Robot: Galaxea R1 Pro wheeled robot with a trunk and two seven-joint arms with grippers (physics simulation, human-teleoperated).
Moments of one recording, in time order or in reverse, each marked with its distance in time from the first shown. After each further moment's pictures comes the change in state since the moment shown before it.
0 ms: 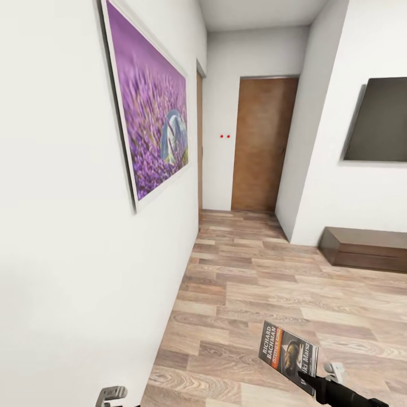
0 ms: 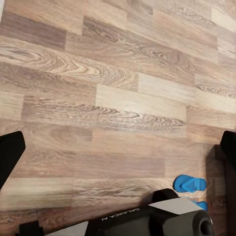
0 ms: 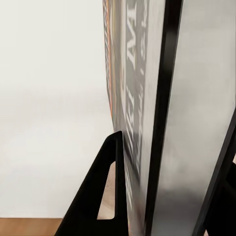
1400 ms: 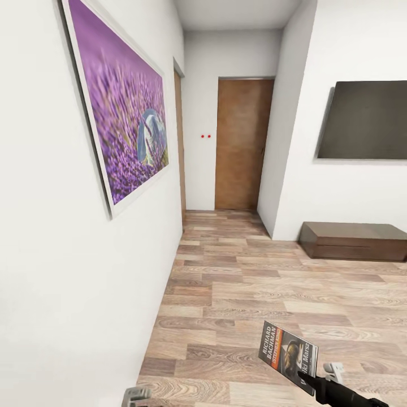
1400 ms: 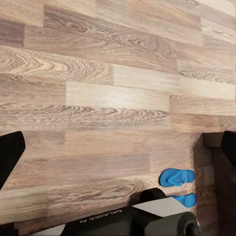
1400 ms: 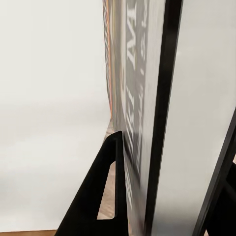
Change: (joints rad) left arm 0.000 -0.131 -0.017 -0.005 -0.003 0.003 0.133; right arm 0.000 0.000 0.000 0.000 0.000 0.005 0.000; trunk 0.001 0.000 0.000
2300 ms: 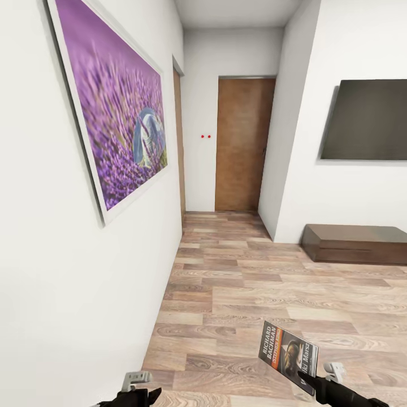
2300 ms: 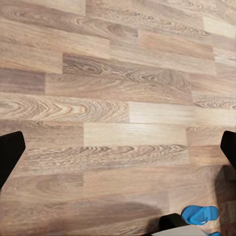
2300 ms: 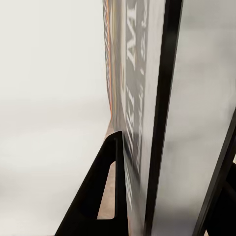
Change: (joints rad) left arm -0.002 -0.011 -0.015 -0.103 0.000 0.000 0.055; right arm 0.000 -0.001 -0.001 0.000 0.000 0.000 0.000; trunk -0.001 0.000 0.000
